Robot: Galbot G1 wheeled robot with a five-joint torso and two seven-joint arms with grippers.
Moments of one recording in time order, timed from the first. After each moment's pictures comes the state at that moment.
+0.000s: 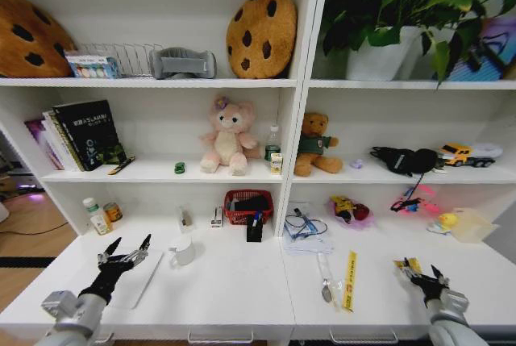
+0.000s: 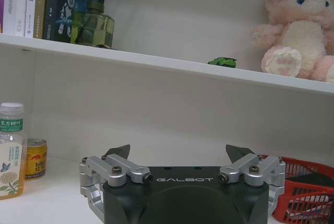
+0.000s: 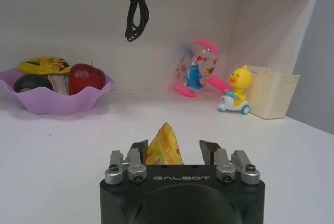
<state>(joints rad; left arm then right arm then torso) 1.83 -1.02 -0.90 -2.15 -0.80 -0.02 -0.01 -1.54 0.92 0.79 1.45 0.63 0.11 0.24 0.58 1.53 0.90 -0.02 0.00</state>
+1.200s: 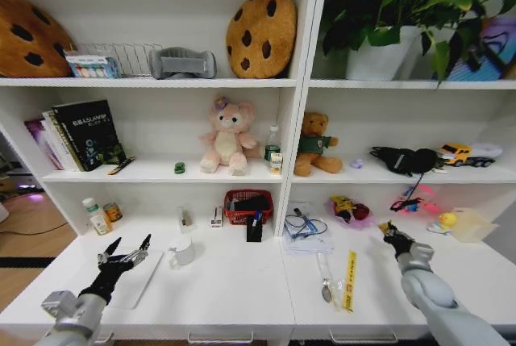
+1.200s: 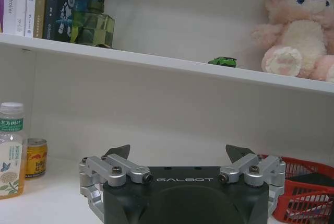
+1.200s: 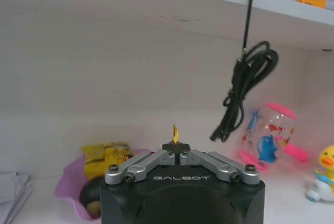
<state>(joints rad) 1.83 -1.02 -0.90 -2.15 -0.80 -0.02 -0.01 -1.16 0.81 0.55 1.45 0.70 -0.01 0.26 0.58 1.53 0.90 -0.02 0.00</state>
